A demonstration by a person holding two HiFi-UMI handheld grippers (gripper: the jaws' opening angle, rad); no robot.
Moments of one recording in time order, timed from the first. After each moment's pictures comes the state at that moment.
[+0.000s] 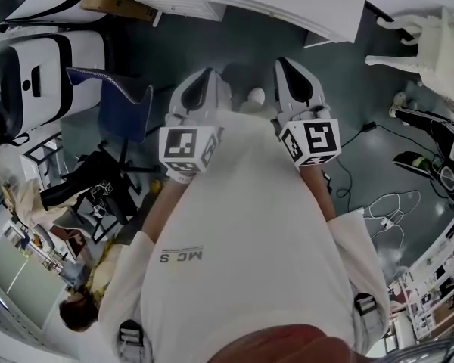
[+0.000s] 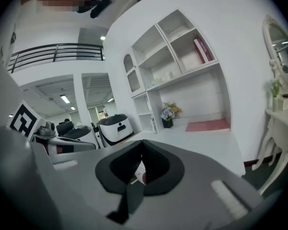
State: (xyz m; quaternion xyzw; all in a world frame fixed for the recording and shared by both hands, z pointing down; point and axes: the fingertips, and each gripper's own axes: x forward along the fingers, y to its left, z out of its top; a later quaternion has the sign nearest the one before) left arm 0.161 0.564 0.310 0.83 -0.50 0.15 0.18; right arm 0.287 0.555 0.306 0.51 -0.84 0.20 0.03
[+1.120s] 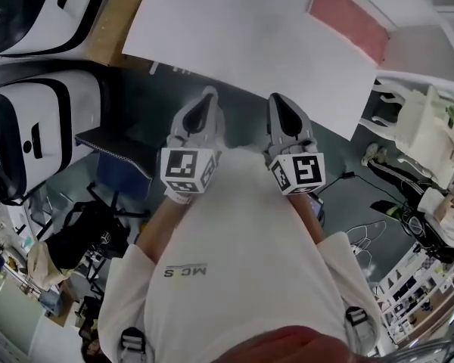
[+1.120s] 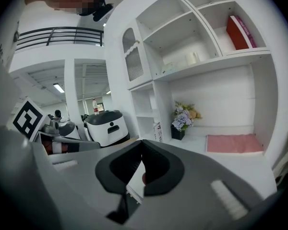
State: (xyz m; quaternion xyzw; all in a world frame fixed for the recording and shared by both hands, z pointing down) left arm -0.032 0.122 0.305 0.83 -0.50 0.10 0.24; right arm 0.087 0.124 0.287 0.51 -0.83 0.18 0.08
